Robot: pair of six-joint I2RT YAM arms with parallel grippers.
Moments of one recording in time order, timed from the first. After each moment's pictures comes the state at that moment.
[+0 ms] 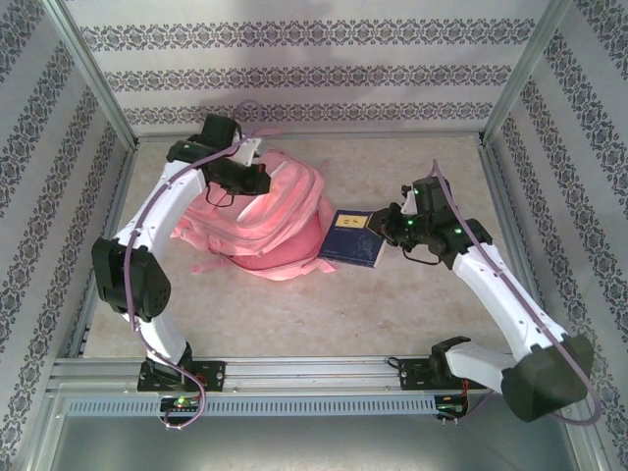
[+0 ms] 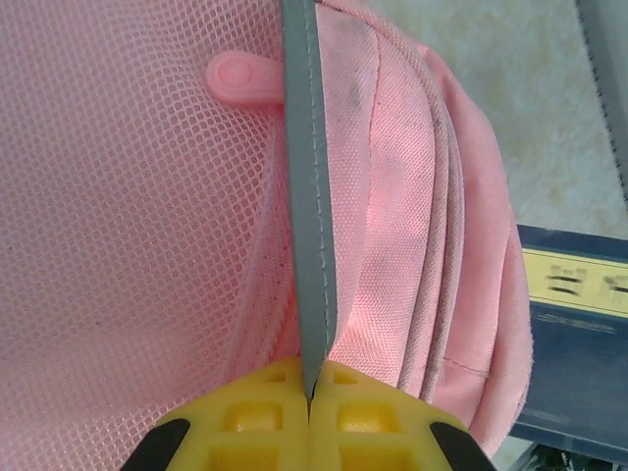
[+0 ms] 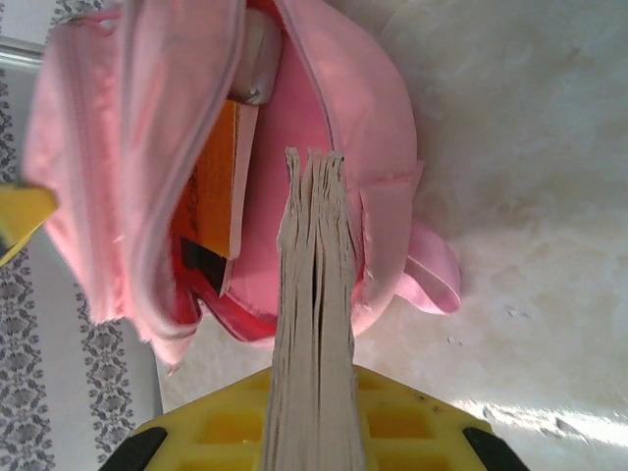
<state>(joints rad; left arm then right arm) -0.23 1.74 1.71 -0.99 0.50 -0.14 0.30 1.16 0.98 -0.61 -0.45 0.89</state>
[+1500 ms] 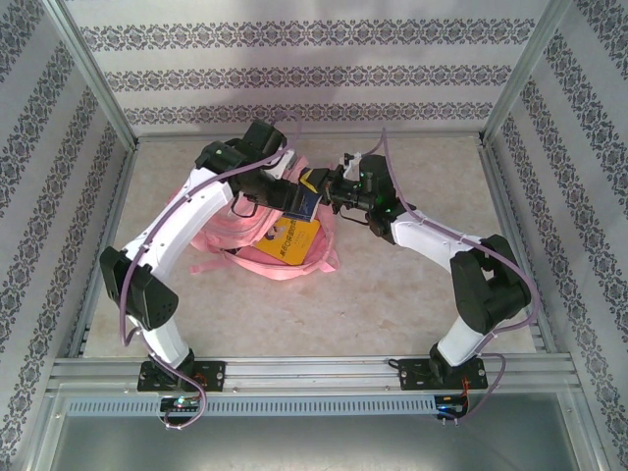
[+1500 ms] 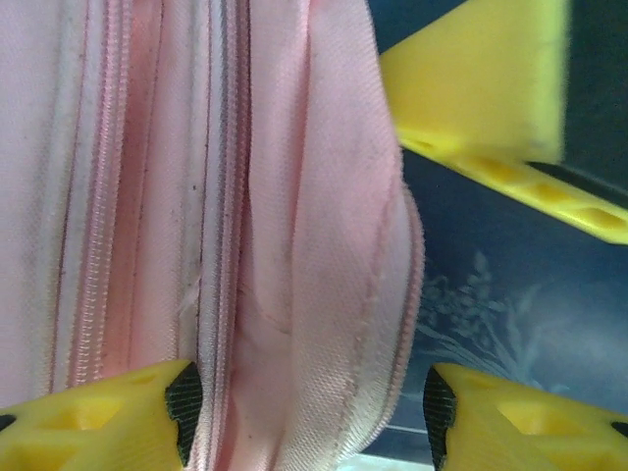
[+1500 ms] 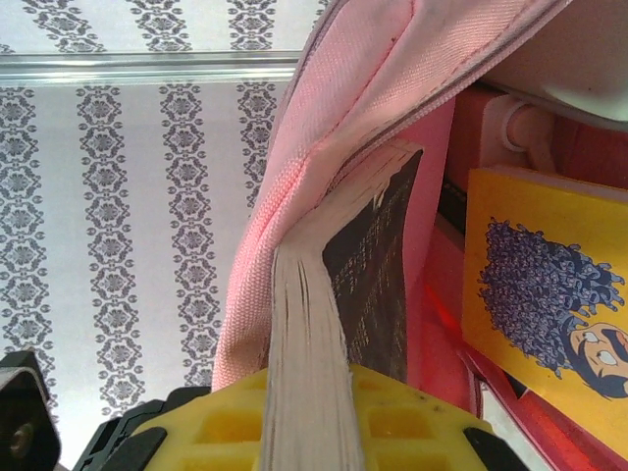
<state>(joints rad) -0.51 1.75 1.86 -1.20 0.09 -0.20 0.48 1.66 1.07 0.40 -0.59 1.47</state>
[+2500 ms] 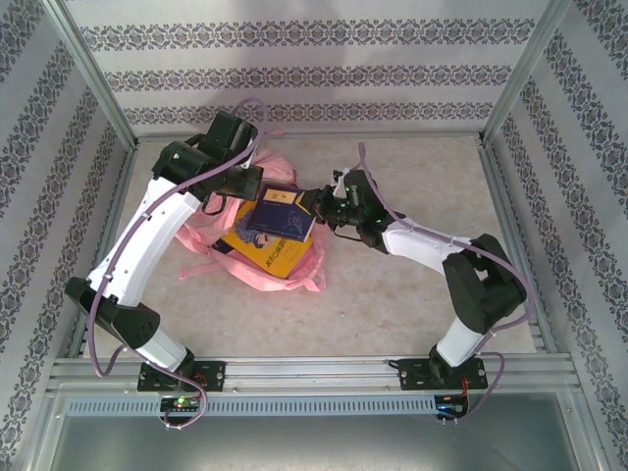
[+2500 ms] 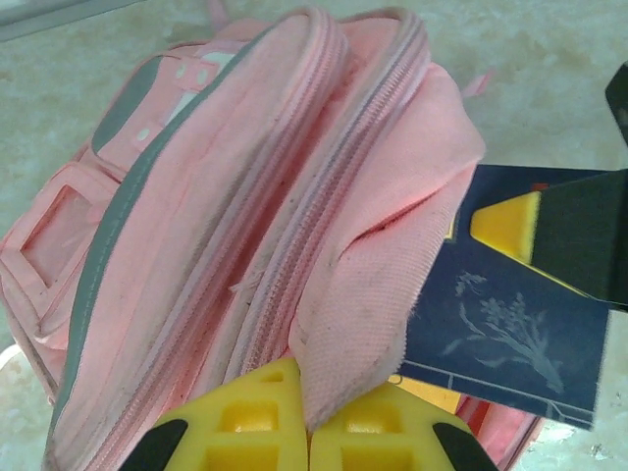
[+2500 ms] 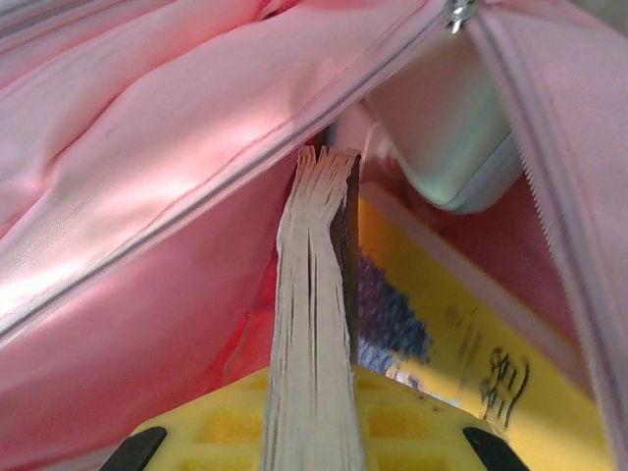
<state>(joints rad) -0.47 1.58 1.91 -1.29 -0.16 -0.19 0.56 1.70 1.01 0.31 -0.46 1.25</state>
